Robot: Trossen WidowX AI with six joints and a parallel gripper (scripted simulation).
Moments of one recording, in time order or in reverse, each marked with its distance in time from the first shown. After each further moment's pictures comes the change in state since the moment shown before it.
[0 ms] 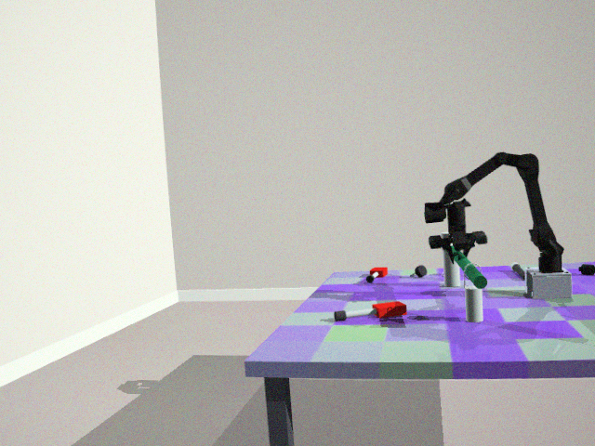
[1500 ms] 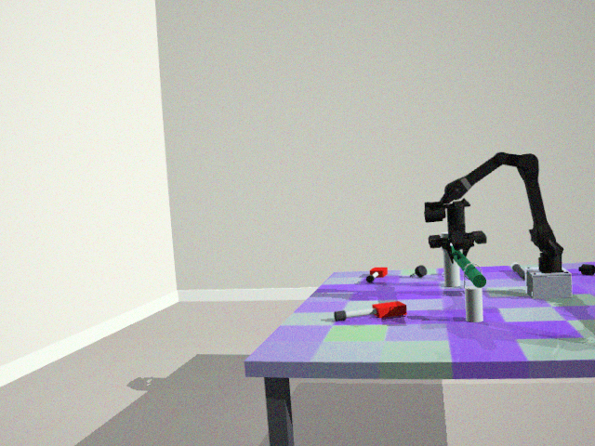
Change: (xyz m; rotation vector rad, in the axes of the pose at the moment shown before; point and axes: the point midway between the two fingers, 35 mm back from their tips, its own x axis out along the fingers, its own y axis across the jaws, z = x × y) arm 0.003 0.000 -0.012 0.001 0.001 -0.003
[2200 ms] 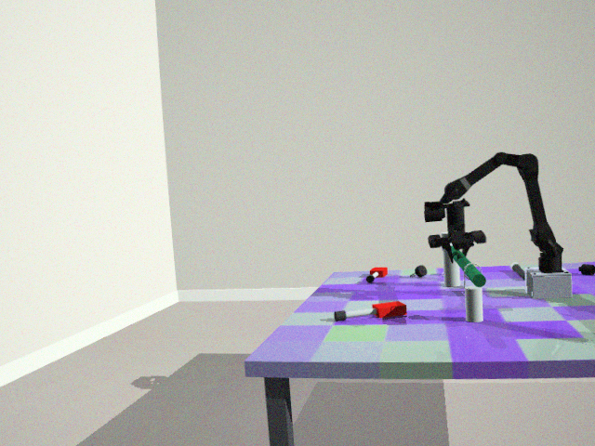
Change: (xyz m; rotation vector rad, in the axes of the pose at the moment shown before) arm 0.001 0.000 -0.007 -0.005 0.001 0.001
